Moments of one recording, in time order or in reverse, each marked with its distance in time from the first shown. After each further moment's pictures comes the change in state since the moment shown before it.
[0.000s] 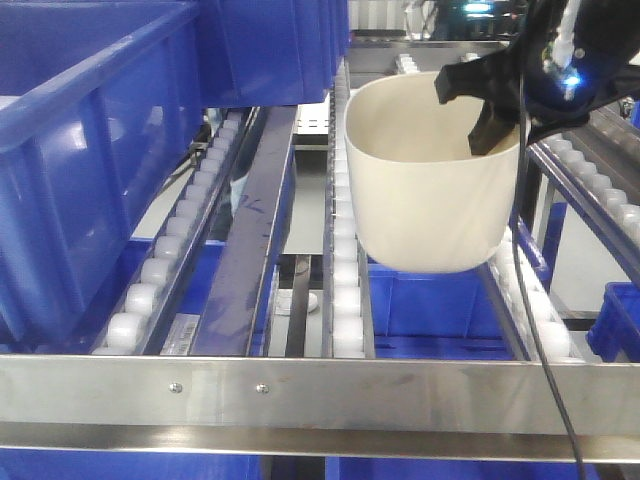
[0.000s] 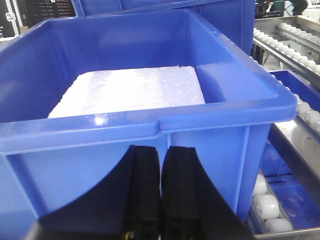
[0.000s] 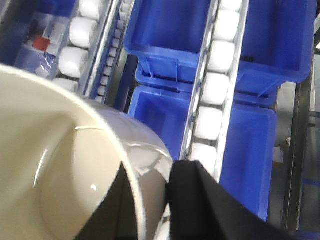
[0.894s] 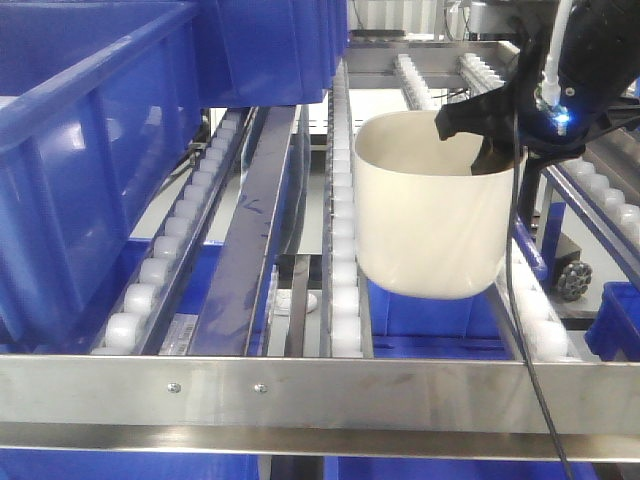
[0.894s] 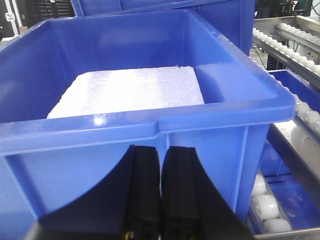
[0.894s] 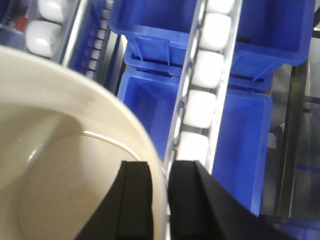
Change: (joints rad) left arm 0.000 0.000 0.000 0.000 0.000 0.000; right arm -0.011 0.071 -0.007 -0.010 -0.006 0.000
